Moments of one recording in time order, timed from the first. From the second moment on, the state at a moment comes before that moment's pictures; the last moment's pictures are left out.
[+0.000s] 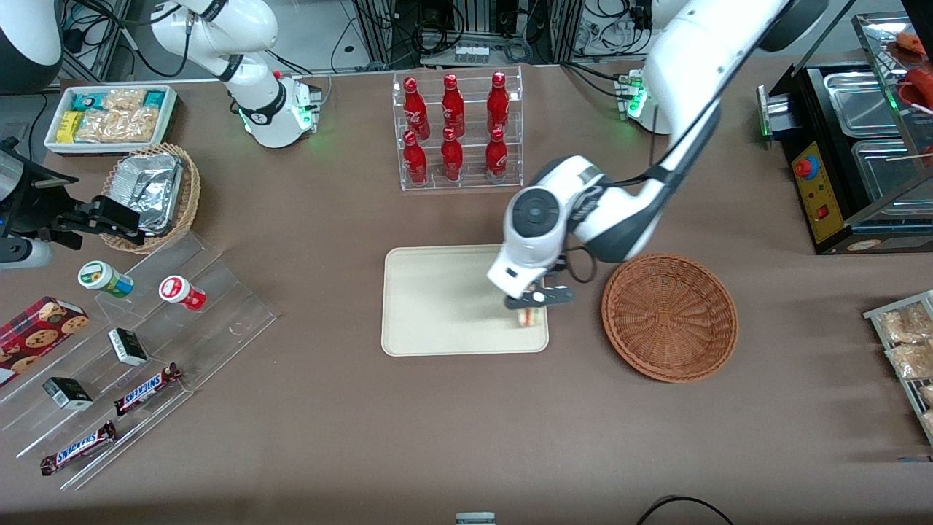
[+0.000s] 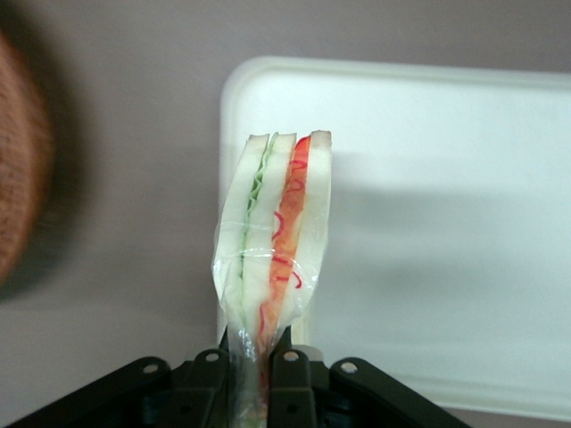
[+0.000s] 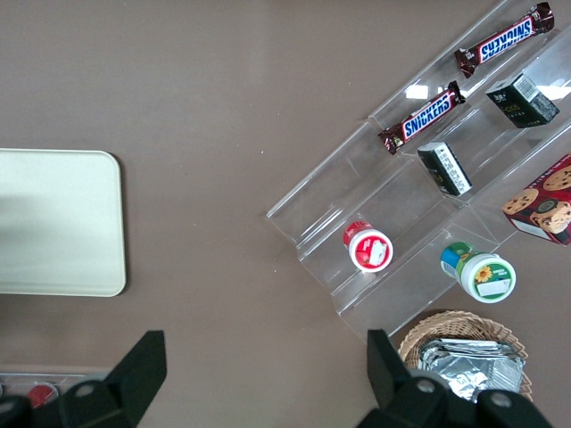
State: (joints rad) arm -0.27 0.62 -0.51 -1.60 0.30 2.01 -0.94
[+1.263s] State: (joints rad) arm -0.36 0.72 -0.51 -1.57 0.37 2.09 -1.06
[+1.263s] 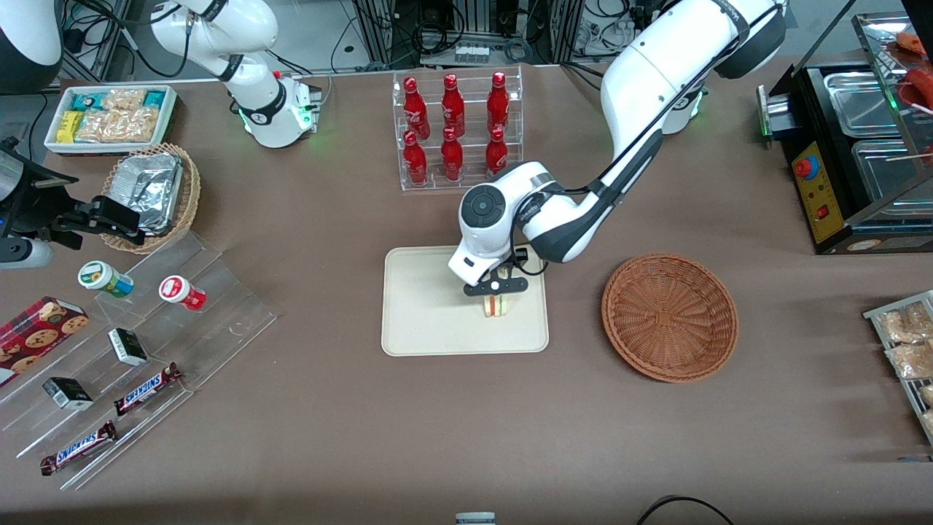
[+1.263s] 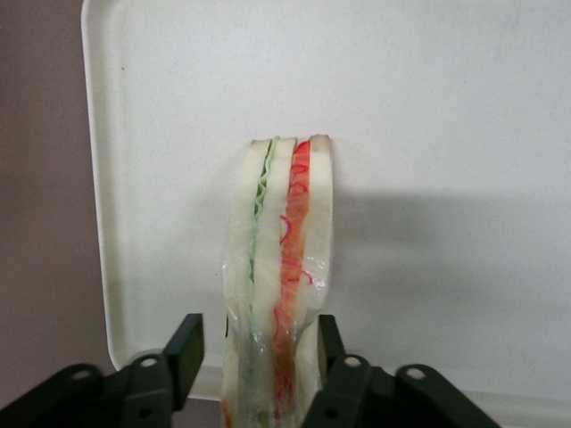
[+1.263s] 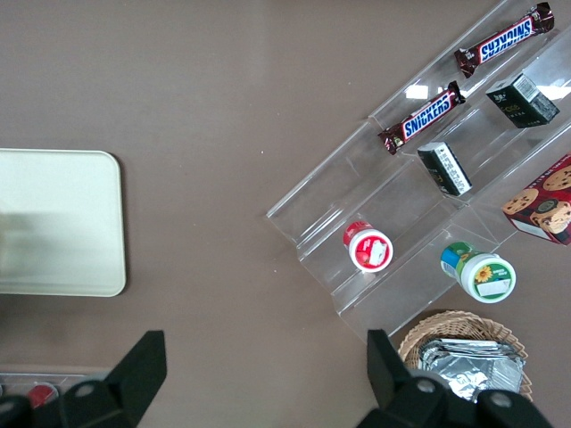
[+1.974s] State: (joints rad) arm -0.20 0.49 -0.51 -1.40 0.35 1.67 -1.07
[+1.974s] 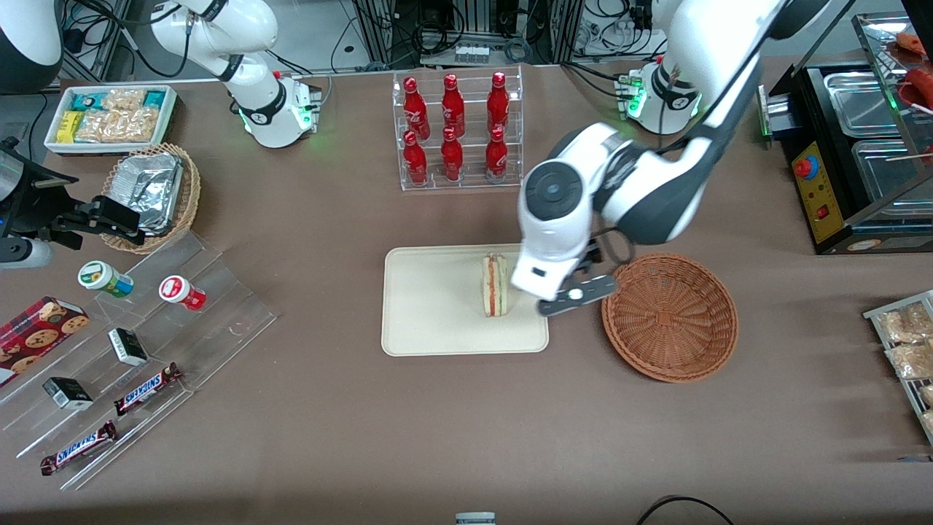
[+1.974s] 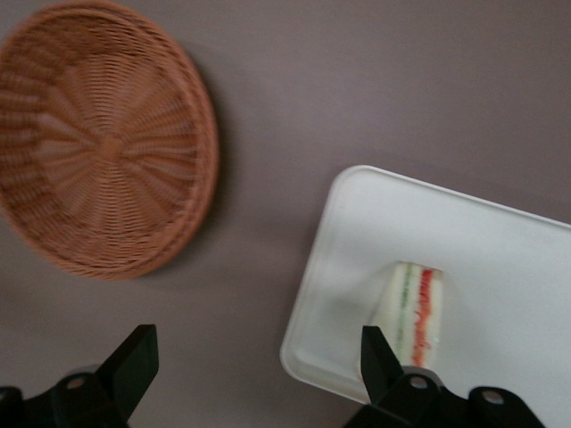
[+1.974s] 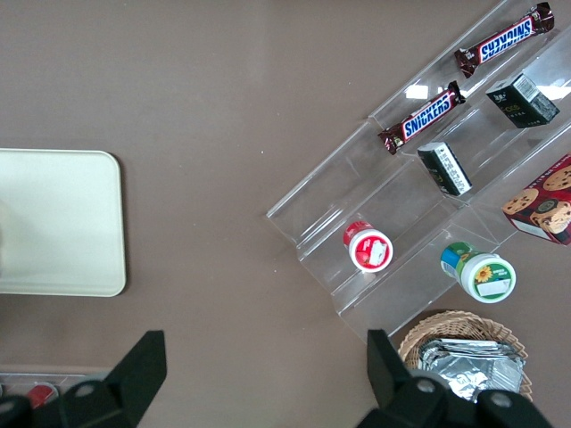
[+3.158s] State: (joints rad) arm 0.25 0.21 -0.45 -1.41 0.16 1.40 -0.33
